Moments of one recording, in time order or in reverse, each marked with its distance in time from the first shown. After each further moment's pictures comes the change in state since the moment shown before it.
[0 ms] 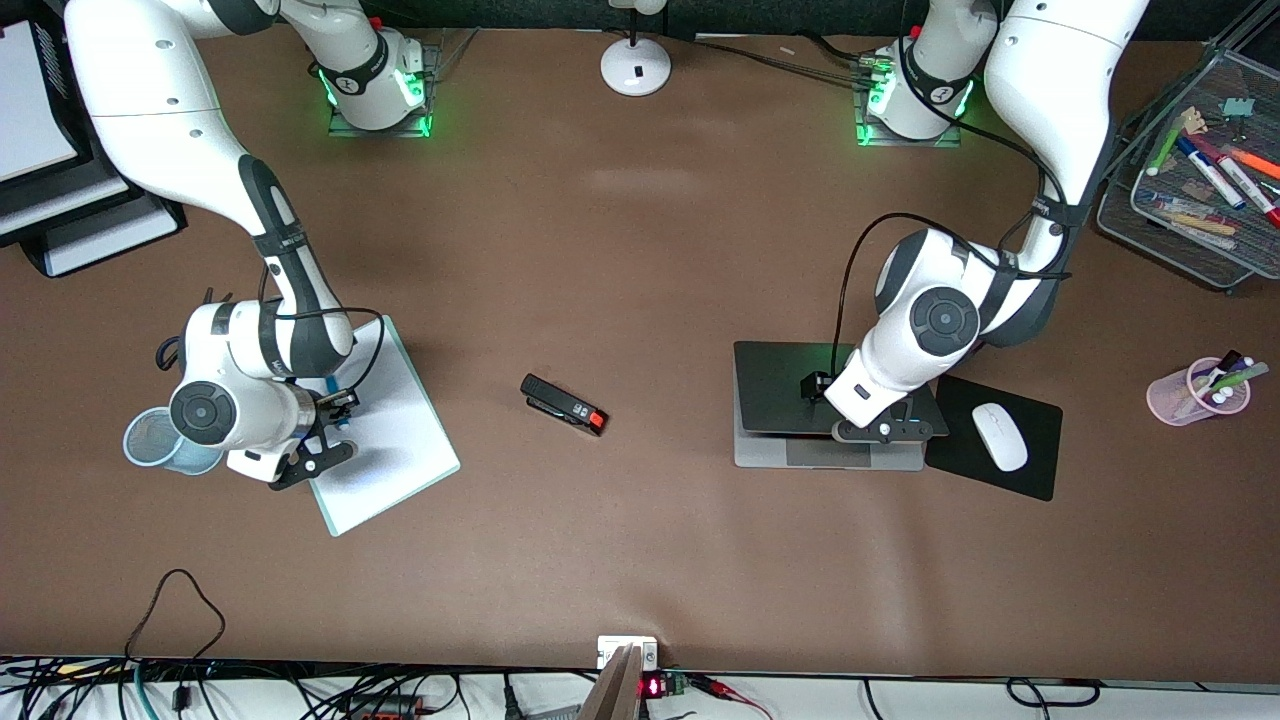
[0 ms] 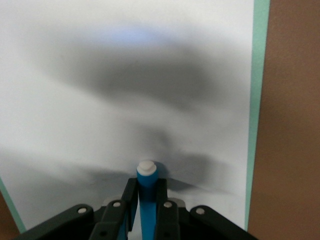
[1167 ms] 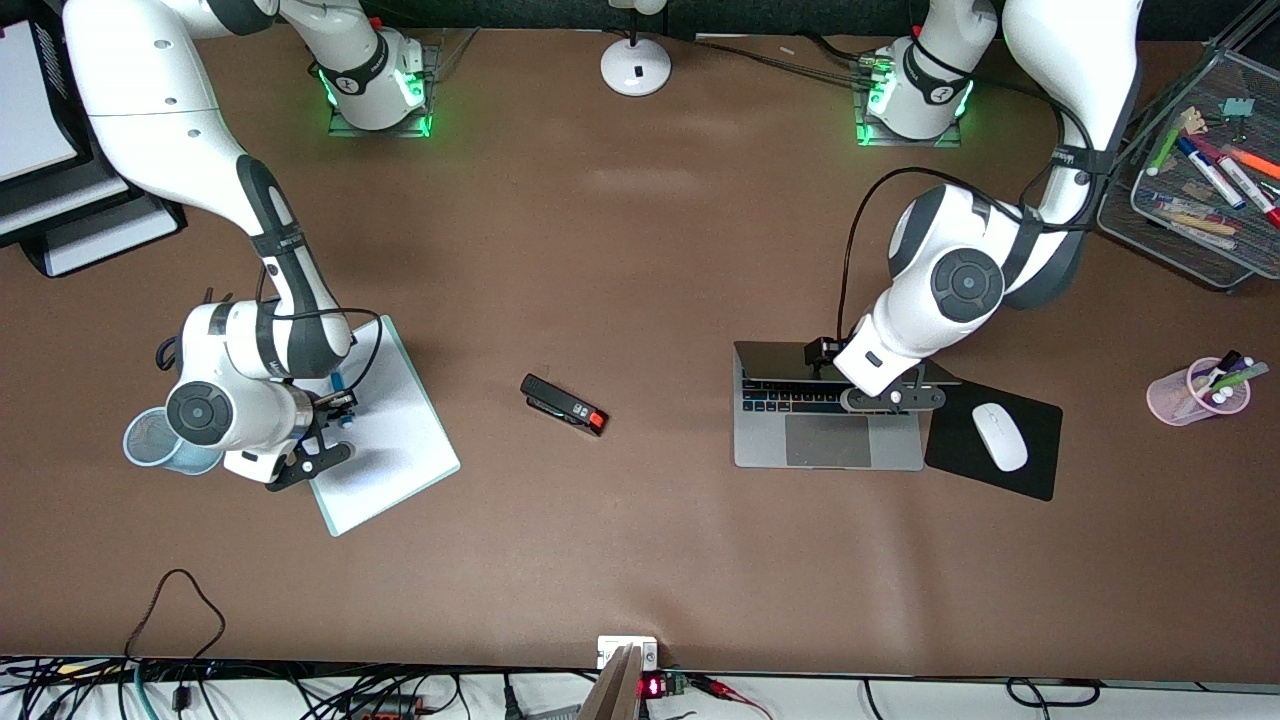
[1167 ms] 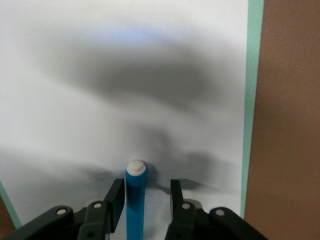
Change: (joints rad) left arm 0.000 -0.136 -0.011 -0.060 -0.083 -0.125 0.002; right arm -0.002 0.000 -0.002 0.005 -0.001 0.000 -0.019
